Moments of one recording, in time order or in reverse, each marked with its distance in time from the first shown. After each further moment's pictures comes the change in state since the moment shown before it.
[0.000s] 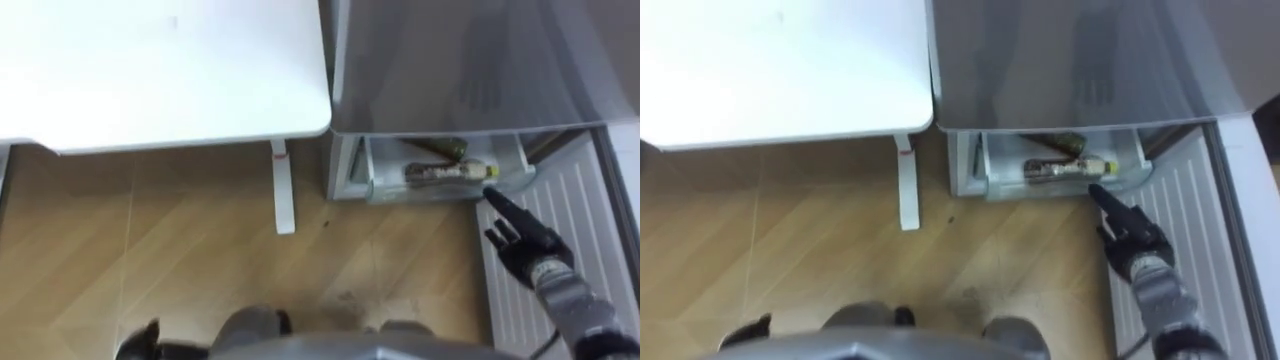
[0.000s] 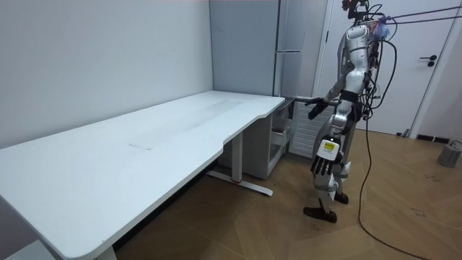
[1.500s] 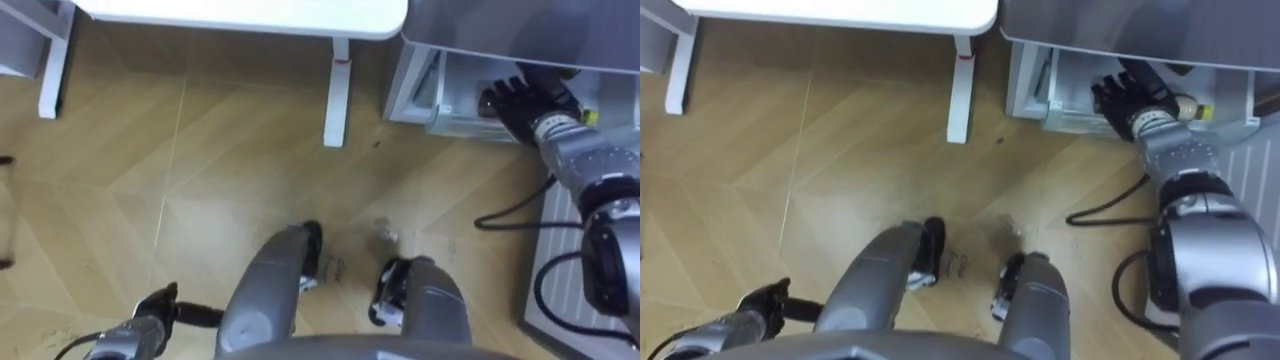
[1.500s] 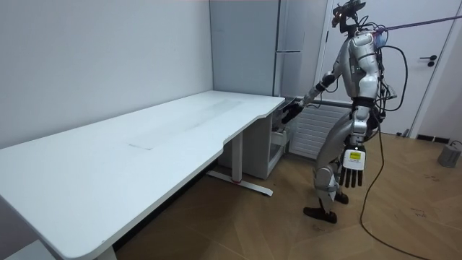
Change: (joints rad) left arm -0.170 -0.004 -0.063 0.002 -0.016 0.082 -0.019; right arm -0.612 -0.072 0.007 0.235 0.202 0.124 -0.027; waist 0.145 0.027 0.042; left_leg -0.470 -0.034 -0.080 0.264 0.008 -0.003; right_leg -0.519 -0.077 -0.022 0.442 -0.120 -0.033
